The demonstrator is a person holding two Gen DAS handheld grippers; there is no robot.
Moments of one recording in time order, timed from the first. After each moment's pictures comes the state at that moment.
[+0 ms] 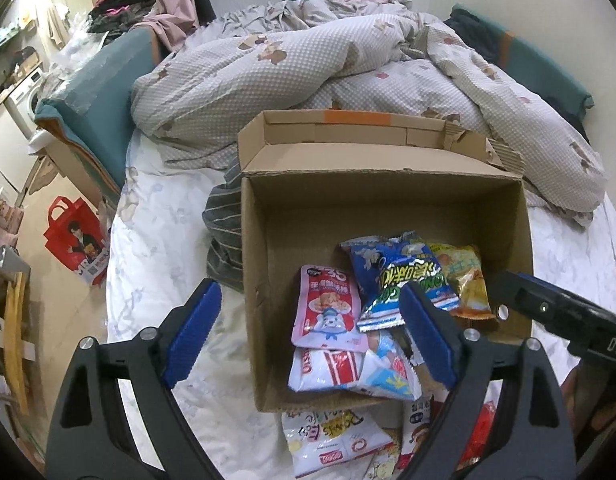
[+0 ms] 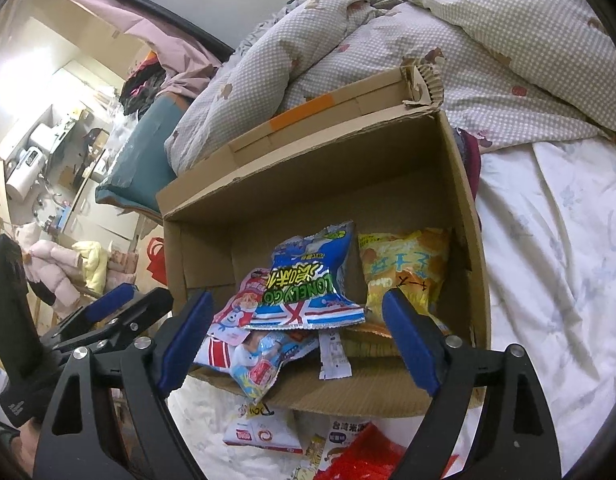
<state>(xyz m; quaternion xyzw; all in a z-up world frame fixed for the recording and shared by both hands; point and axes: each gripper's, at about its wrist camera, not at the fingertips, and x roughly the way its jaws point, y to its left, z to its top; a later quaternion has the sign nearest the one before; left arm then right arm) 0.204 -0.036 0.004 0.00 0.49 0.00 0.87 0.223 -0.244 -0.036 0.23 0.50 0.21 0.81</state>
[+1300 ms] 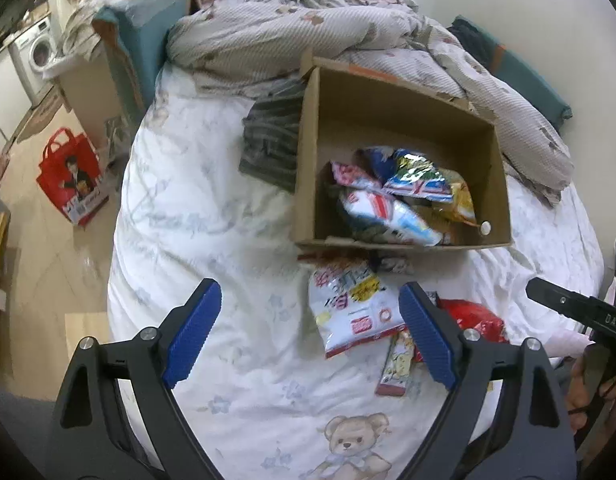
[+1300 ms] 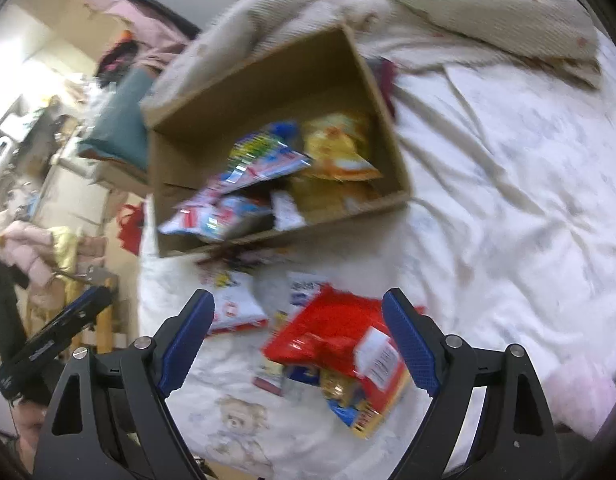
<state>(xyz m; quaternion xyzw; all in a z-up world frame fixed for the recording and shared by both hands) 0.074 0.030 -0.015 -0.08 0.50 -0.02 0.86 0.095 -0.271 -0.047 0.20 0.55 0.14 0.80</state>
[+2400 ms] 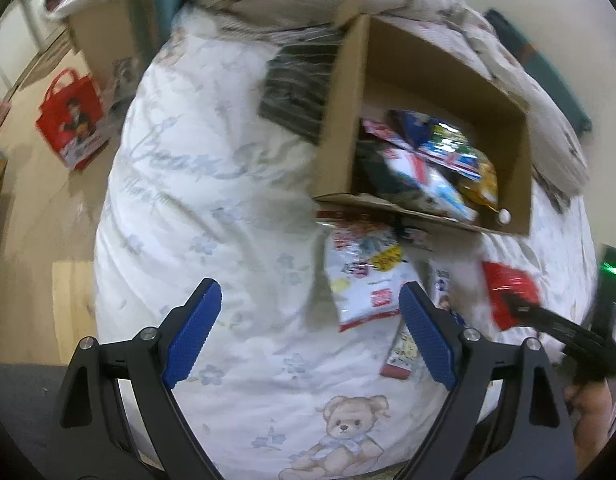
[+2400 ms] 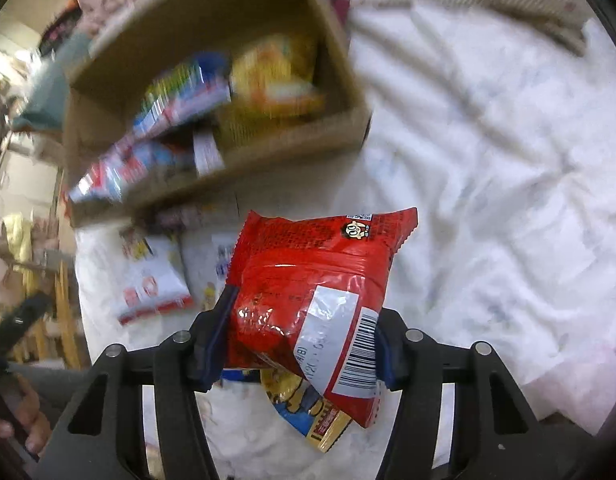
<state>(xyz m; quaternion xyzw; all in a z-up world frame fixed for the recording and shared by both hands) 0.077 0.051 -0.049 -0.14 0.57 0.01 0.81 0.096 -0.273 -0.087 0.16 0.60 0.08 0.78</state>
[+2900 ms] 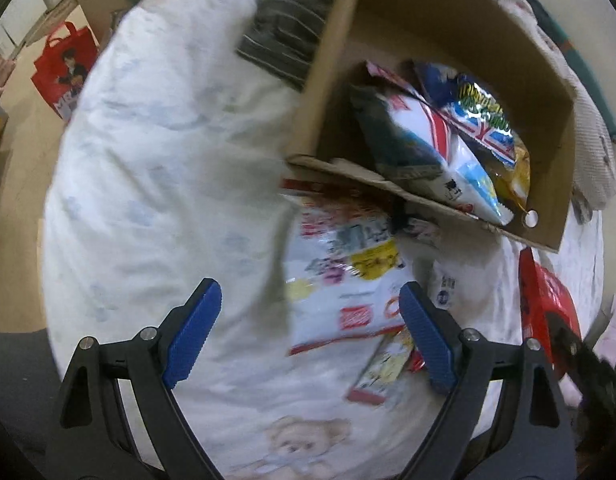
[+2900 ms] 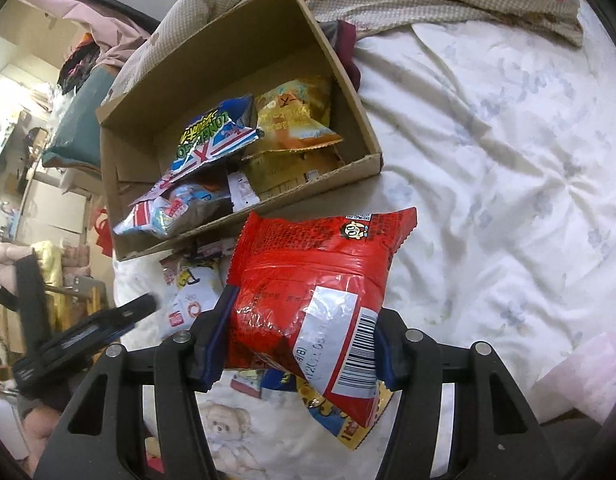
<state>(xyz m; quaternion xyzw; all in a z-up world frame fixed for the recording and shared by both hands) 0.118 0.003 -0.107 -0.16 0.63 0.04 0.76 0.101 -0.276 -0.075 0.22 0.58 0.11 0.78</state>
